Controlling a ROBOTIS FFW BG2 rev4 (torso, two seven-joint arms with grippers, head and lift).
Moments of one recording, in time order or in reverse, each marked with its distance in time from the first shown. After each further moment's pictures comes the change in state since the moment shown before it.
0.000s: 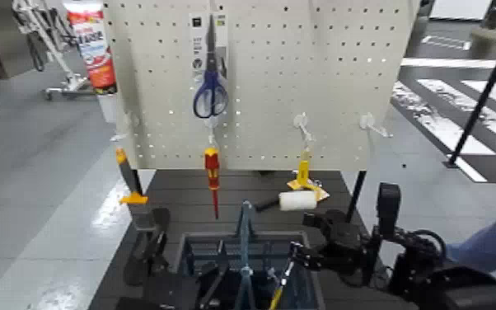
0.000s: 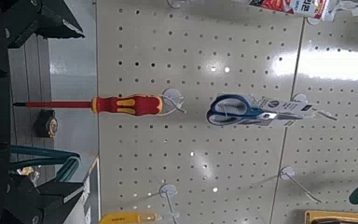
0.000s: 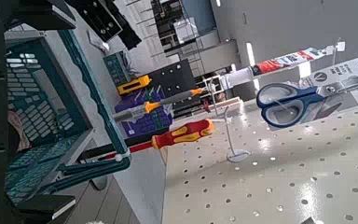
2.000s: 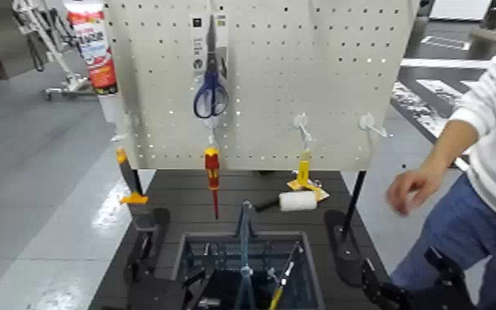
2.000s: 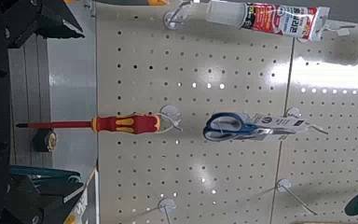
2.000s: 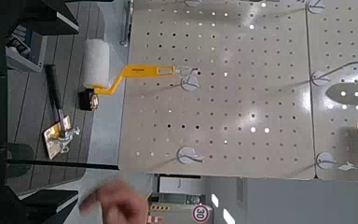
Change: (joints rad) left arm 0.034 0.000 0.039 -0.022 -0.003 -0.022 0.009; right arm 0.662 0.136 -0.178 -0.498 0.364 -0.466 -0.843
